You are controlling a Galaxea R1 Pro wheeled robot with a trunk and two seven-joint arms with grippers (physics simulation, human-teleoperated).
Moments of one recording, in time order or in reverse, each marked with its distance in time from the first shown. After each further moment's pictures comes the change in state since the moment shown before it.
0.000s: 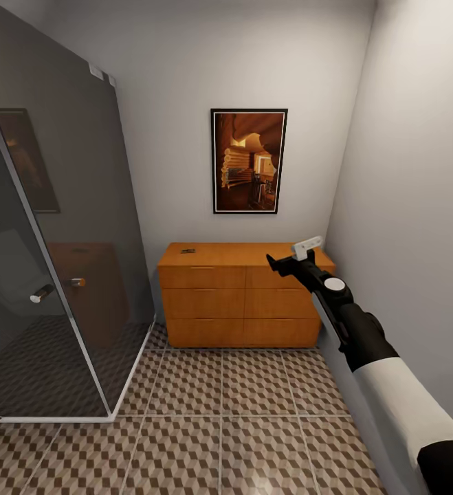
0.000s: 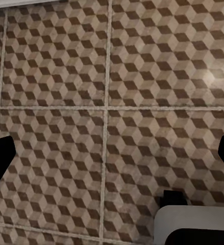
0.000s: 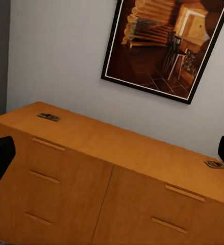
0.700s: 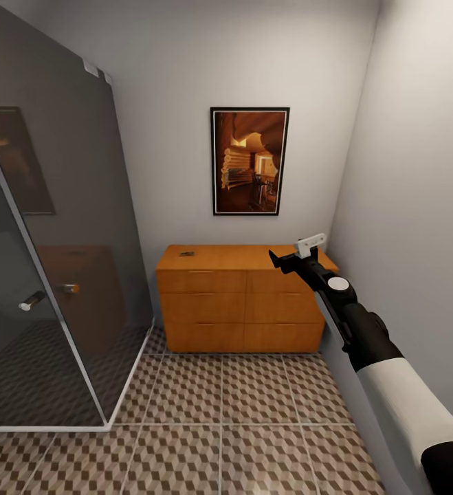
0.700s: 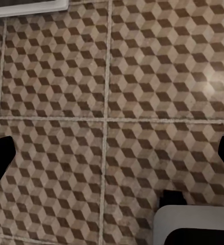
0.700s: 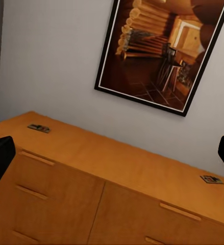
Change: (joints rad) left arm 0.000 -0.001 0.001 -0.001 0.000 0.002 0.001; right arm 0.003 -0.014 -0.002 -0.022 -0.001 -0.026 -0.002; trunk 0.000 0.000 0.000
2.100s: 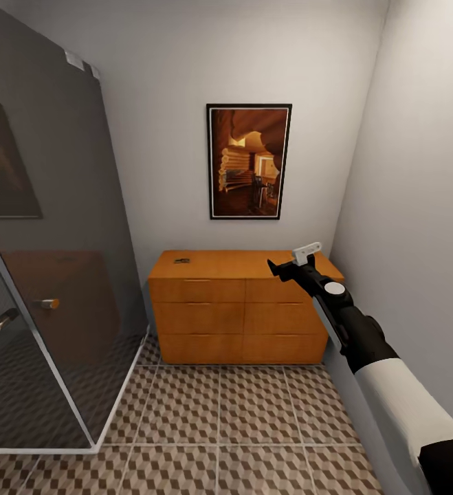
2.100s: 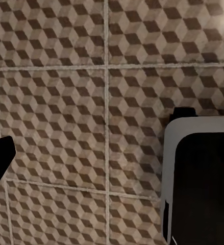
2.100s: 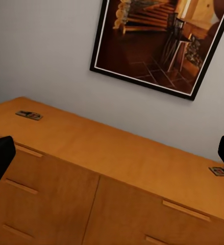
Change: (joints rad) left arm 0.095 0.015 0.000 0.001 -0.003 0.183 0.000; right arm 0.000 0.005 0.005 0.073 -0.004 0.001 0.011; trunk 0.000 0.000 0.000
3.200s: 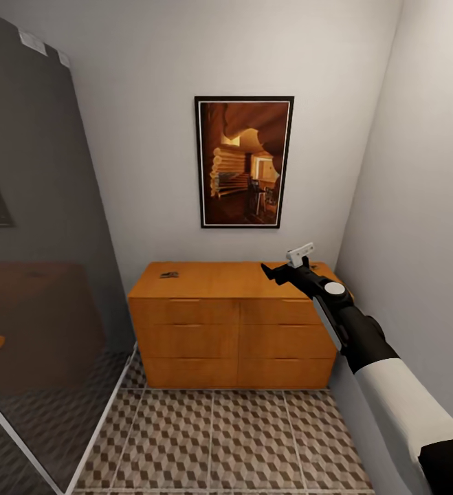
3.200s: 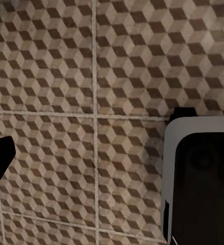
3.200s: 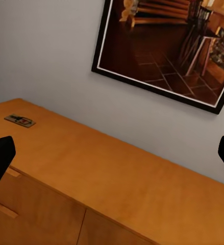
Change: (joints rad) left arm 0.000 0.001 0.000 0.000 0.000 0.000 0.000; right arm 0.000 -0.001 0.001 0.001 0.004 -0.002 0.116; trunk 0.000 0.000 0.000
